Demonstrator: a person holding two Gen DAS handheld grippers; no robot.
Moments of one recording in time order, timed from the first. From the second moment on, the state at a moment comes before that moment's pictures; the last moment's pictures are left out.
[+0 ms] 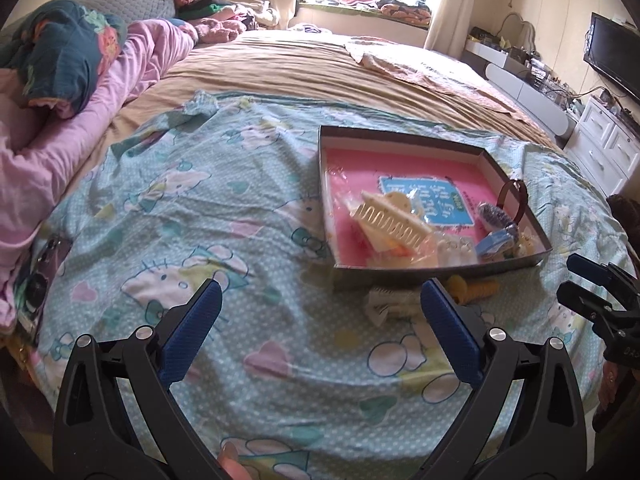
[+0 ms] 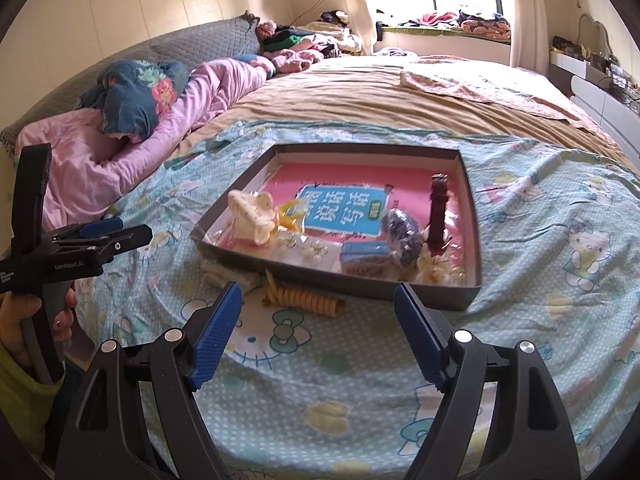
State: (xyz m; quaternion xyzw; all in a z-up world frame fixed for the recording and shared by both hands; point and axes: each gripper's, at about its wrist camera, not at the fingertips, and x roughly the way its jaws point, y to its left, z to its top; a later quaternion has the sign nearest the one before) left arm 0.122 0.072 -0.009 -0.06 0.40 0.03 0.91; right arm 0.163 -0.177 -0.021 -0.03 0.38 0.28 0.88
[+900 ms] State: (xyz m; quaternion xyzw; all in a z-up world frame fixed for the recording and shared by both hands) left arm 0.147 0.056 -0.064 -0.06 0.47 -0.02 0.88; right arm 0.207 -0.125 -0.101 0.01 0.46 0.24 0.86
